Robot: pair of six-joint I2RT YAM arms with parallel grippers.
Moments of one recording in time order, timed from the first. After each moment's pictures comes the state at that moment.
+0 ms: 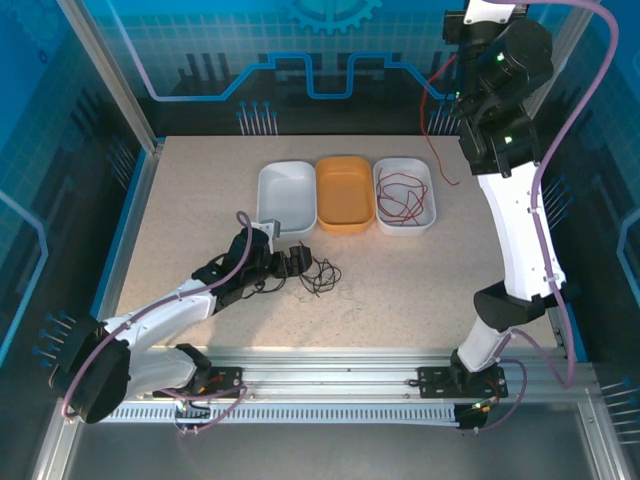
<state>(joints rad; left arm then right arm) -0.56 1.16 0.59 -0.07 0.06 -0.67 0.40 1.71 2.42 -0.21 0.53 -0.40</state>
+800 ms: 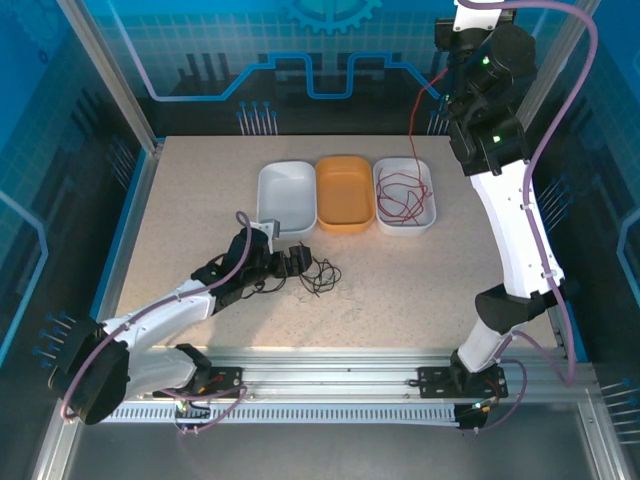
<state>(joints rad) -0.56 1.15 0.59 -0.07 0.06 -0.67 0.40 1.70 2.32 -0.16 0.56 -0.43</state>
